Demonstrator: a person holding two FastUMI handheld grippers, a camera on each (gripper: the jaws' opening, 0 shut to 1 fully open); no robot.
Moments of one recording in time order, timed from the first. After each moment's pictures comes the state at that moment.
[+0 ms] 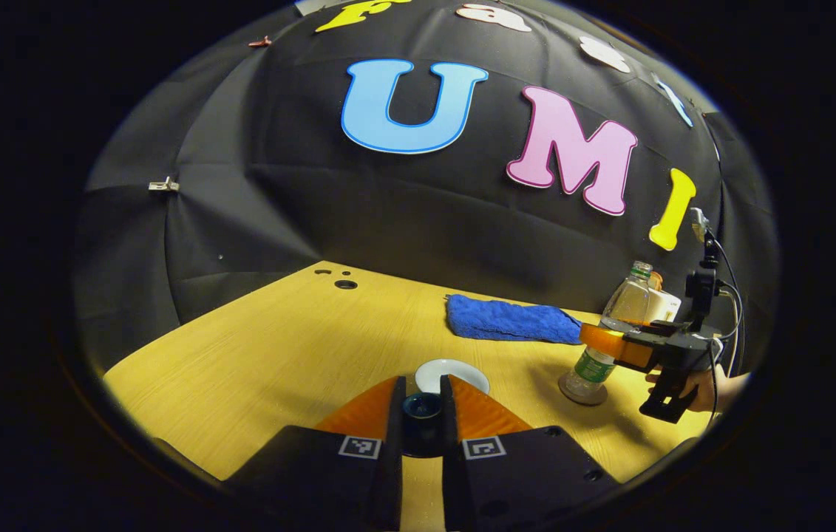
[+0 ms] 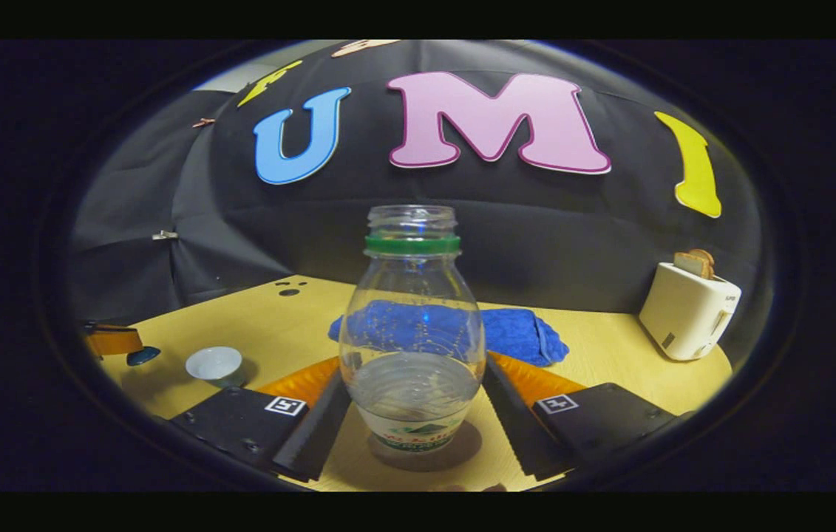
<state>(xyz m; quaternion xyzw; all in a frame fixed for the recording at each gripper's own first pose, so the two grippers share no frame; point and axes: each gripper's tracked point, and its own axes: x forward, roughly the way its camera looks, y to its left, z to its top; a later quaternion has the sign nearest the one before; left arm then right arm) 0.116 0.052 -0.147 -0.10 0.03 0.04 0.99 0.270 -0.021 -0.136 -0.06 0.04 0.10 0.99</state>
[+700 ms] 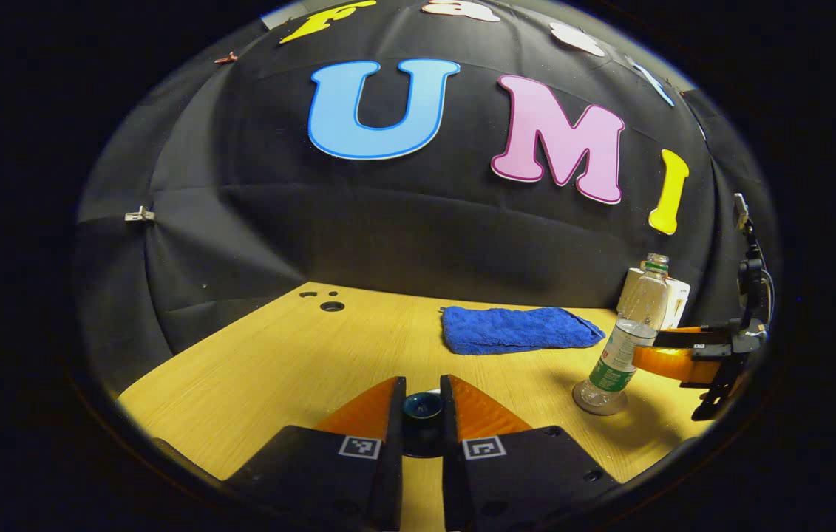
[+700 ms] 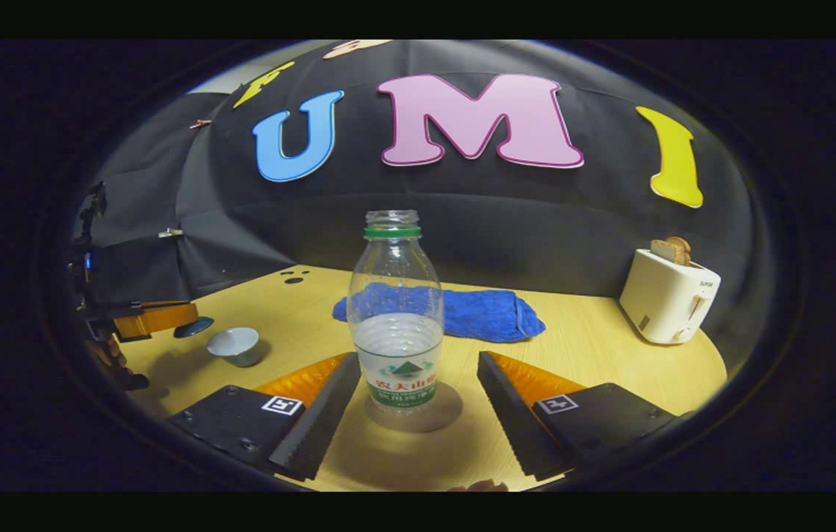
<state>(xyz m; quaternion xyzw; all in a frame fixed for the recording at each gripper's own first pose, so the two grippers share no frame) 0.177 0.043 -0.135 -0.04 0.02 0.03 1.00 0.215 -0.054 -0.145 -0.05 0.08 0.09 0.99</state>
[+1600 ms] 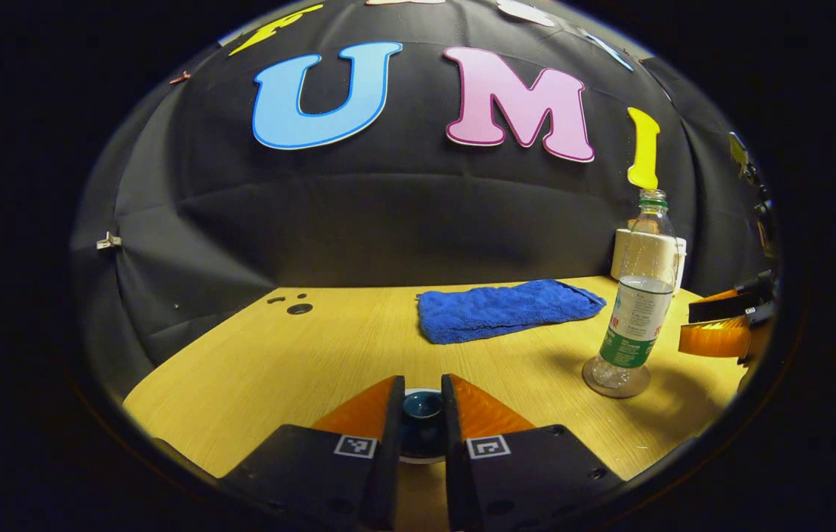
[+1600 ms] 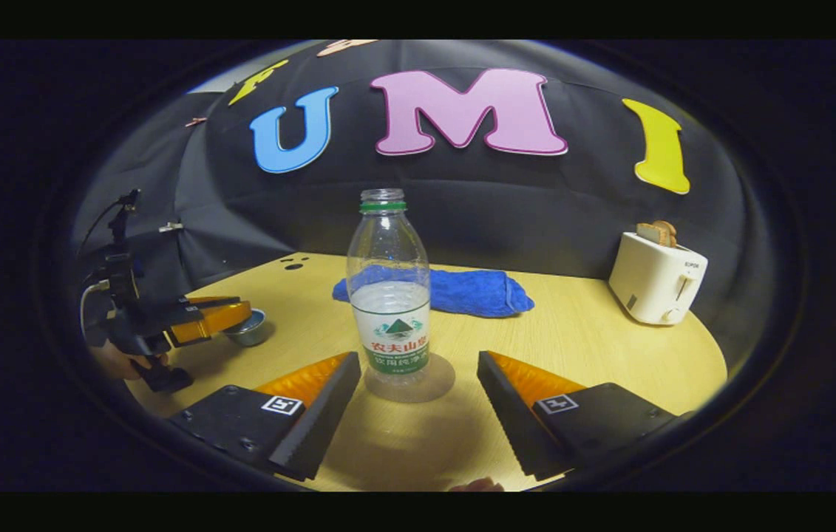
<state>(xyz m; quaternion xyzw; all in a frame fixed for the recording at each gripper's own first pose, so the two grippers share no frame) 0.218 0.015 -0.163 0.02 0.03 0.00 1.00 0.186 -0.065 -0.161 -0.04 0.10 0.08 0.99</state>
